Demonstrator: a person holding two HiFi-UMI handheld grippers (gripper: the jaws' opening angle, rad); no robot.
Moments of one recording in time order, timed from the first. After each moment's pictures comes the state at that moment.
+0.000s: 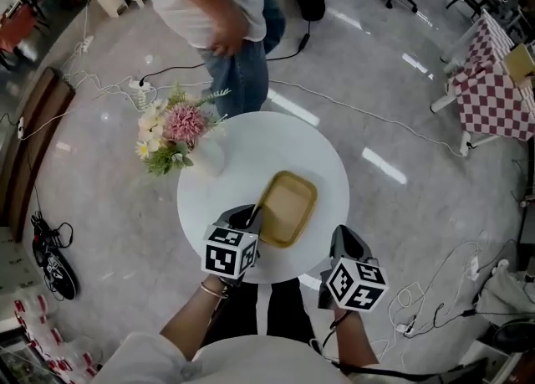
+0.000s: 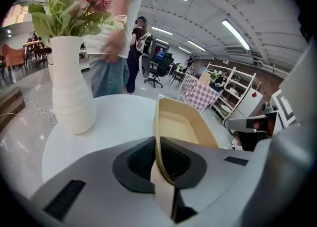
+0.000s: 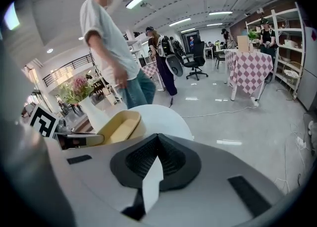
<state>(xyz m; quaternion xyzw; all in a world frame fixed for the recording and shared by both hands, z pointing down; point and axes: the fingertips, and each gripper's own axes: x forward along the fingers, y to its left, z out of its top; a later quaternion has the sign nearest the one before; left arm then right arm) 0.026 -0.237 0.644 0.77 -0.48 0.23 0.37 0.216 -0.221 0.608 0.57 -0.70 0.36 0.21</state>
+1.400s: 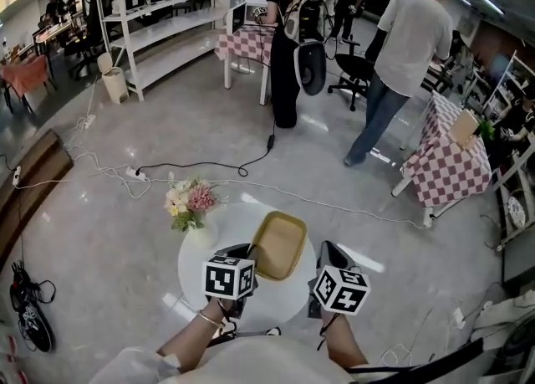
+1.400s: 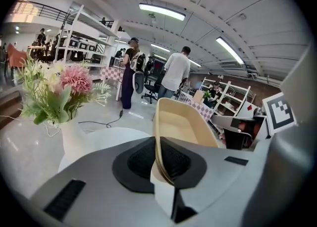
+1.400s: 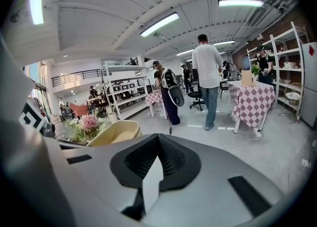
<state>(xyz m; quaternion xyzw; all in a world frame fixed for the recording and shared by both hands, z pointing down) 0.036 -0.283 0.508 0.79 -0.50 0.16 0.33 0.211 -0.303 0.470 0.61 -0.75 0.23 0.12</state>
